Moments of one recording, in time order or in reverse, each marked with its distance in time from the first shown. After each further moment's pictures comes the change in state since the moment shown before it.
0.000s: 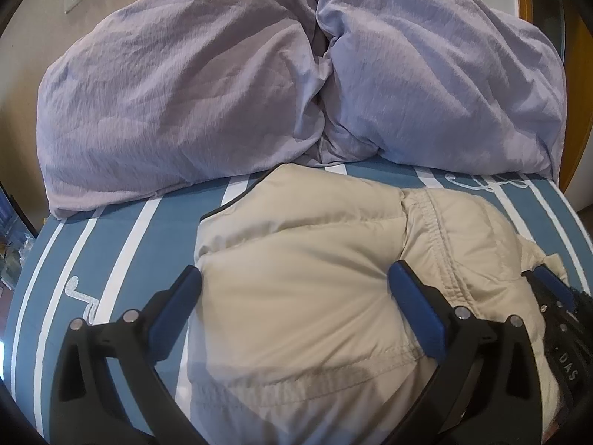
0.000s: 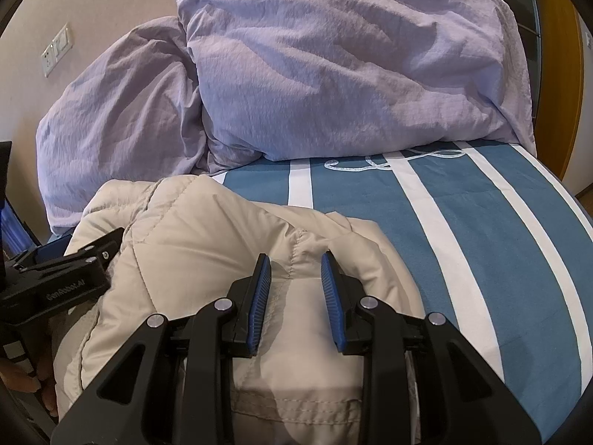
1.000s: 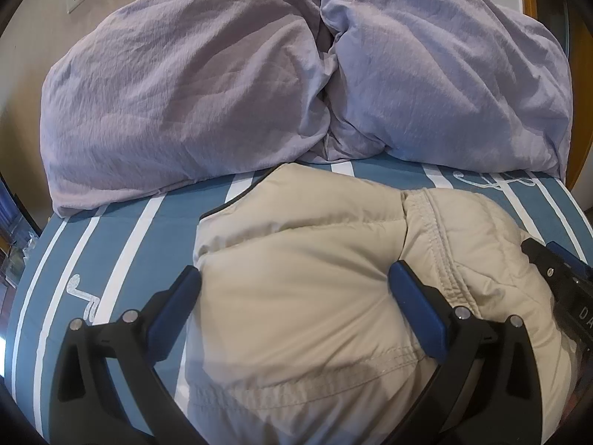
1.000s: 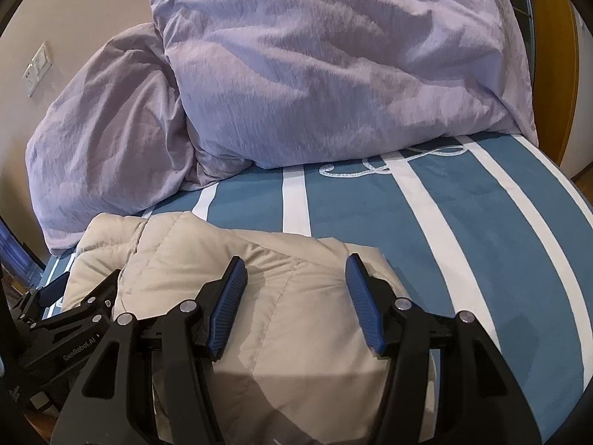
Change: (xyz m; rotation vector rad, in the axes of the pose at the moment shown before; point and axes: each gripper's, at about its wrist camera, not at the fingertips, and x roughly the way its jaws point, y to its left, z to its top) left arm 0.007 0.000 -0.004 -0.007 -0.002 0.017; right arm 0.016 -0.004 0.021 0.071 0.030 -0.006
